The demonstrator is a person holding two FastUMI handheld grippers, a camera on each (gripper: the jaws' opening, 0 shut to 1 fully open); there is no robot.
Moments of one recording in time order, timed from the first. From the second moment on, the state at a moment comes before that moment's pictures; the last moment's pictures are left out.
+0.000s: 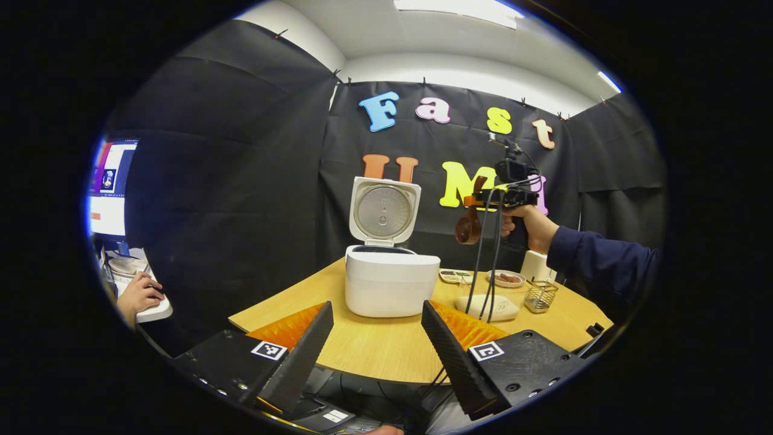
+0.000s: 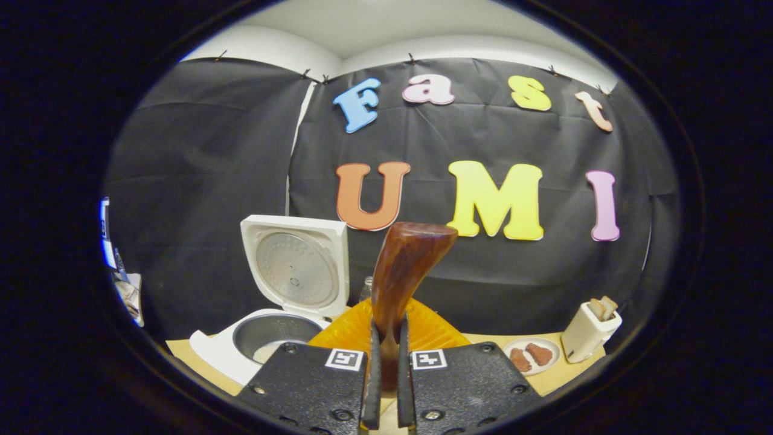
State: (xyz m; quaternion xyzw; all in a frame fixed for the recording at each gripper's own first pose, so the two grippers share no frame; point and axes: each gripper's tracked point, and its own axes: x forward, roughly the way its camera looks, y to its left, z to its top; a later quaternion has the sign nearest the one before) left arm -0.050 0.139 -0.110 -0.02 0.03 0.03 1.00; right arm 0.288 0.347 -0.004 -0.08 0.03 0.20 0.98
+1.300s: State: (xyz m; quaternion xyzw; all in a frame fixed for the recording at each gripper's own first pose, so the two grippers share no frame) left arm 0.027 0.022 -0.074 0.00 -0.01 -0.01 1.00; right arm 0.254 -0.004 -0.053 0.04 0.04 0.06 1.00
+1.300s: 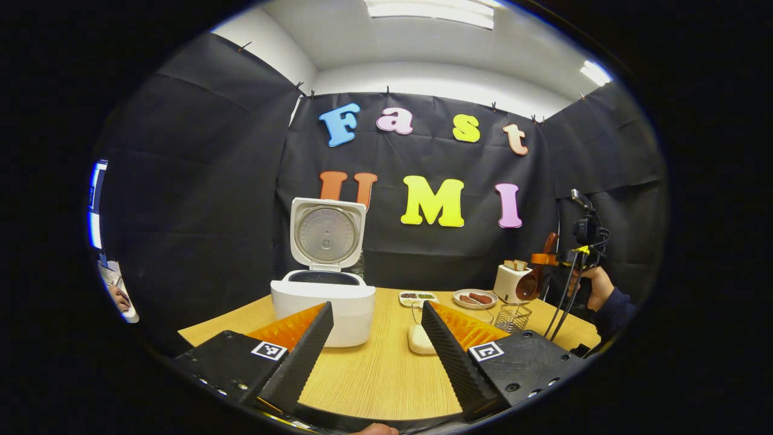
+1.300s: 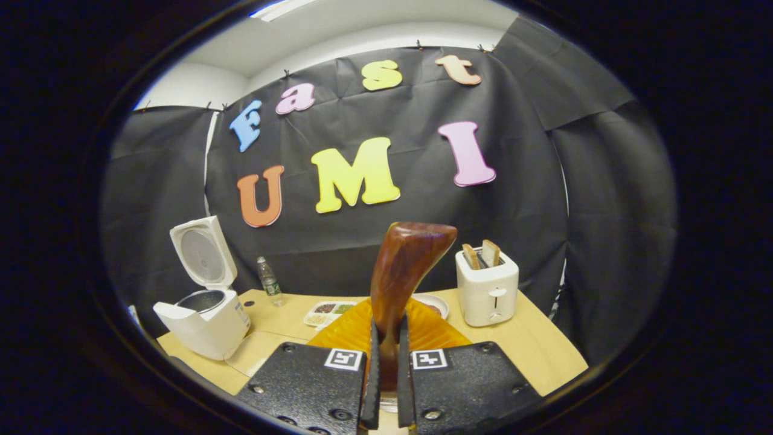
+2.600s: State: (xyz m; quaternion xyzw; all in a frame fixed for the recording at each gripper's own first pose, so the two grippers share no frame) left arm 0.173 0.098 -0.018 -0.01 -0.01 0.08 1.00; right arm 0.233 -0.009 -0.063 0.02 -0.01 0.05 1.00
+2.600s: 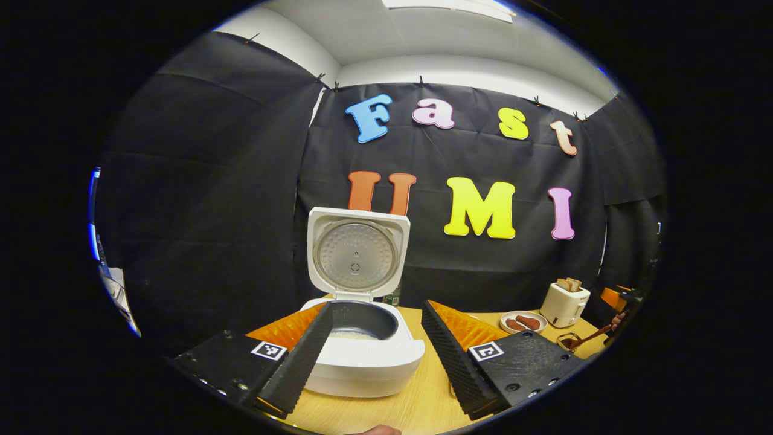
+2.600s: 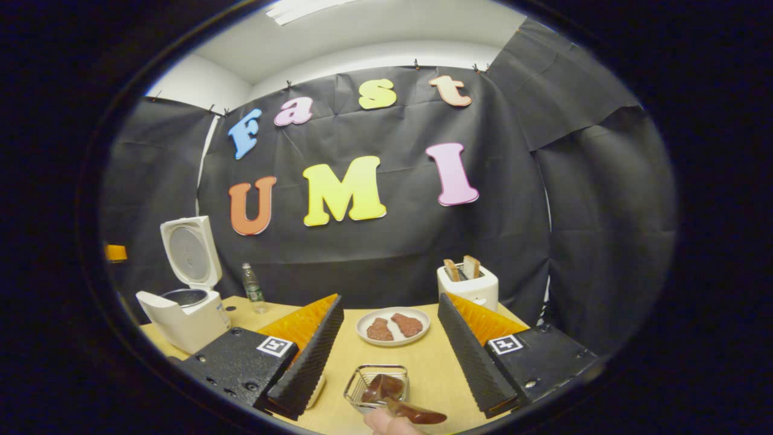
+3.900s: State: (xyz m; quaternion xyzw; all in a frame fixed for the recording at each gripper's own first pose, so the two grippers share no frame) left arm 0.404 0.173 0.139 0.02 -0.07 0.07 1.00; right arm 0.211 0.026 -0.084 0.03 -0.01 0.13 0.99
